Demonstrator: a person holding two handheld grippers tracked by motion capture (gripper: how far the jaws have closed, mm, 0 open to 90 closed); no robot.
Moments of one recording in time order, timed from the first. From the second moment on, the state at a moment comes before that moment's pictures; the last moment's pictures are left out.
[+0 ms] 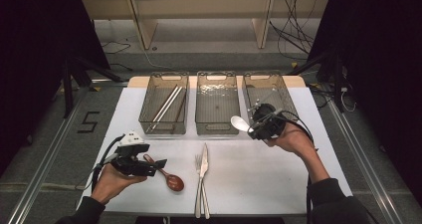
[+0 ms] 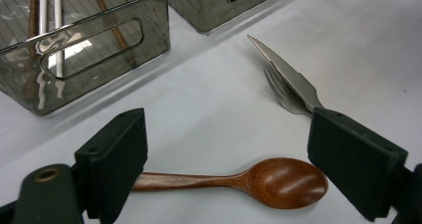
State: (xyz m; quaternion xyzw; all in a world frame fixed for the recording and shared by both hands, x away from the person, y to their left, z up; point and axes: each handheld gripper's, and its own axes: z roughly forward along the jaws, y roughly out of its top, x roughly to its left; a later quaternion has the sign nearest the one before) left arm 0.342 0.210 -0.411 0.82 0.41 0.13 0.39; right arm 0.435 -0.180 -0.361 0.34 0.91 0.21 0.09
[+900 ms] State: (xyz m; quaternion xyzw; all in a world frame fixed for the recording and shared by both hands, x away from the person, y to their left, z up) left arm 0.342 0.208 -0.412 0.82 0.40 0.13 0.39; right arm 0.510 -0.123 -0.351 0.36 0.90 0.20 0.10
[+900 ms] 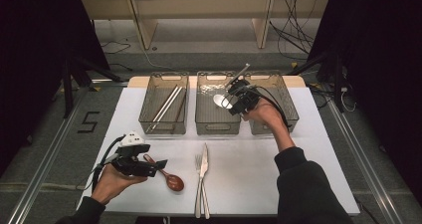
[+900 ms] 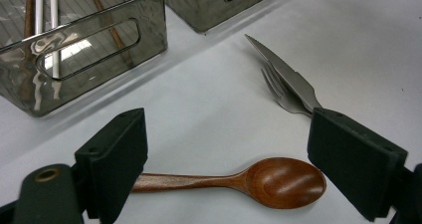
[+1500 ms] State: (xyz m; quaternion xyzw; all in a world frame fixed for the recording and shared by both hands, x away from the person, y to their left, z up) left arm 0.343 0.208 -0.413 0.82 0.40 0.13 0.39; right arm 0.535 -0.107 -0.358 0.38 0.90 0.19 0.10
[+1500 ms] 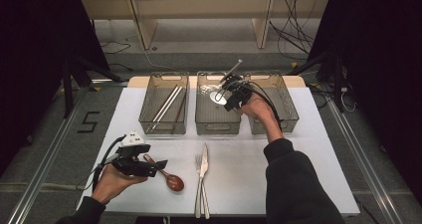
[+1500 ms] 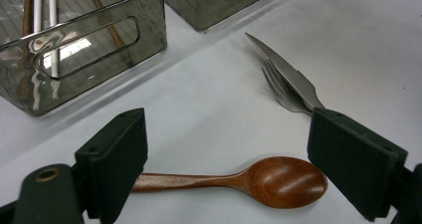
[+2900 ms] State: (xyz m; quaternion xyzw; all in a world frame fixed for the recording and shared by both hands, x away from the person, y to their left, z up) left arm 0.345 0.210 -0.415 0.82 0.40 0.12 0.39; right arm 0.537 -0.107 -0.359 0.40 0.89 0.22 0.09
